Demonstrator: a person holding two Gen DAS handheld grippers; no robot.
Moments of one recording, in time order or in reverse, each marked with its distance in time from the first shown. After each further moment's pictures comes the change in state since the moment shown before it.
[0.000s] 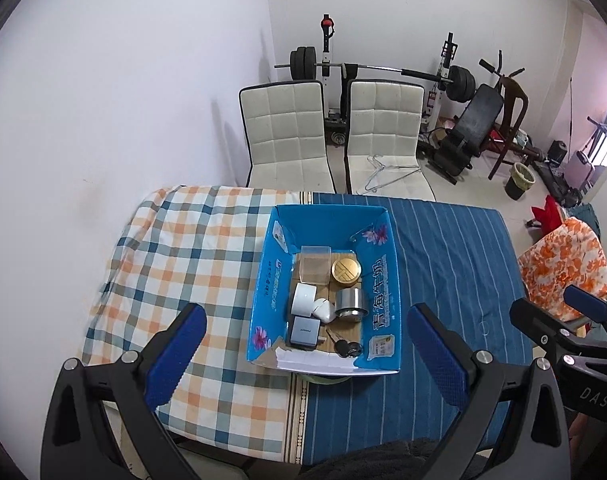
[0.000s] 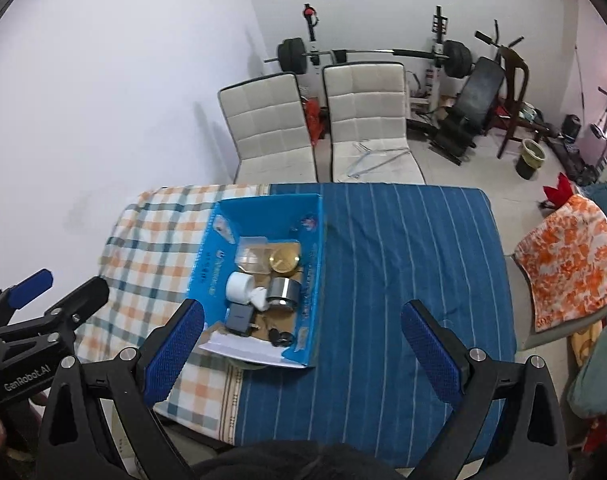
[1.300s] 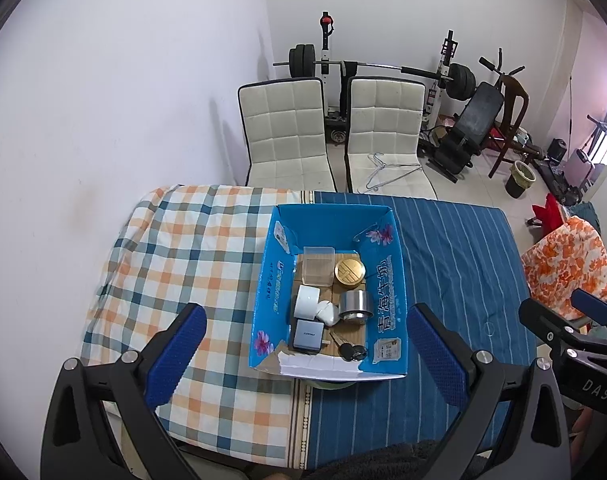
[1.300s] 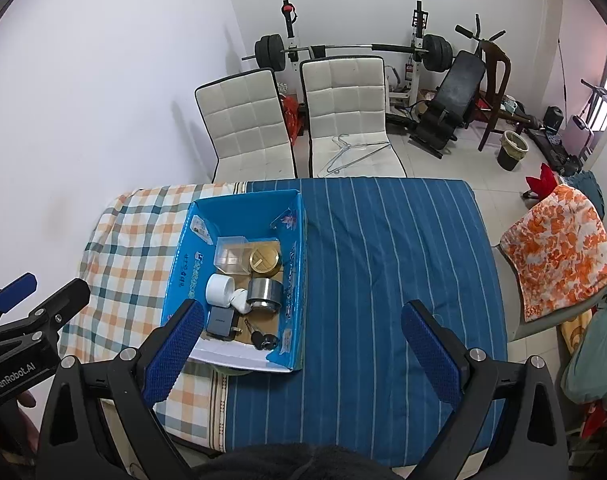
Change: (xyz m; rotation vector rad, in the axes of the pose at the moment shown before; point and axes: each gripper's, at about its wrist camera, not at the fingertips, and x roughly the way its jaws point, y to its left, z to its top) left arm 0.013 0.008 0.005 0.015 0.006 -0.021; right arm 0.022 -0.004 -0.003 0.028 0.007 -0.066
